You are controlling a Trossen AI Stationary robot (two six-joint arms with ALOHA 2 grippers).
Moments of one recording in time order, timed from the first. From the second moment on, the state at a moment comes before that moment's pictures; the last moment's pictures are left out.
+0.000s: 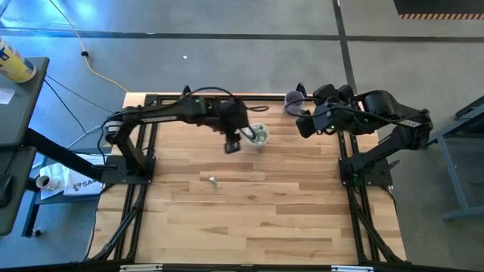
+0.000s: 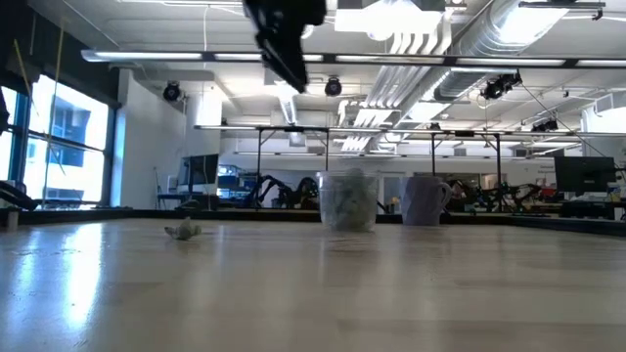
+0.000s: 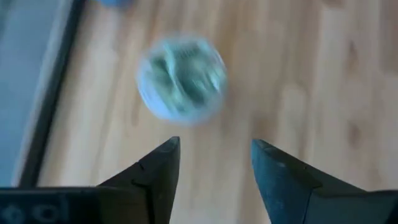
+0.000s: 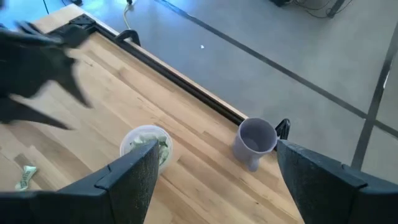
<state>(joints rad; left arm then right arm) 0.18 1.73 1.70 -0.97 -0.09 0.06 0.09 1.42 1.95 -1.57 0.78 0.79</state>
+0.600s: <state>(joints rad) -0.16 1.57 0.85 -0.45 0.09 0.31 0.09 1.47 1.95 -1.57 0.69 0.71</state>
